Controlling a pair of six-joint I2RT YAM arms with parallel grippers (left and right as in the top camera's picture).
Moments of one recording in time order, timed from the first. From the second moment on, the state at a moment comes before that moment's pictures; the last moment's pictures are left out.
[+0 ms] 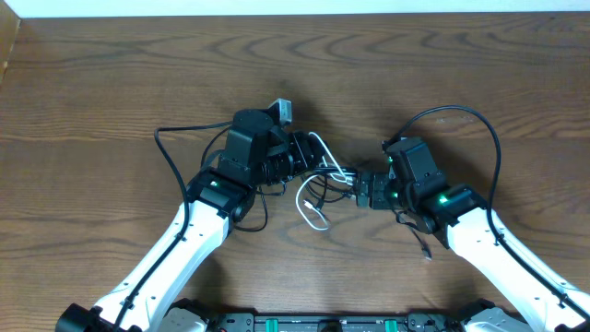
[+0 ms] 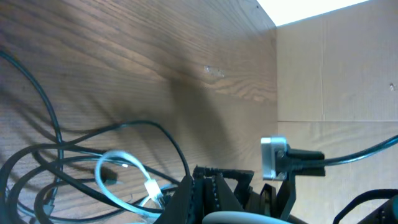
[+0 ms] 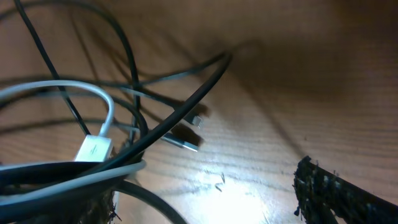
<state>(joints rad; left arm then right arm) -0.45 1.32 0.85 -0.11 0.50 -0.96 0.48 1.31 0.75 -0.45 -0.08 0.54</state>
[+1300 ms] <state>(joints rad) -0.36 1.32 0.84 1.00 1.32 -1.39 0.31 1.31 0.75 -0.56 0.21 0.81</state>
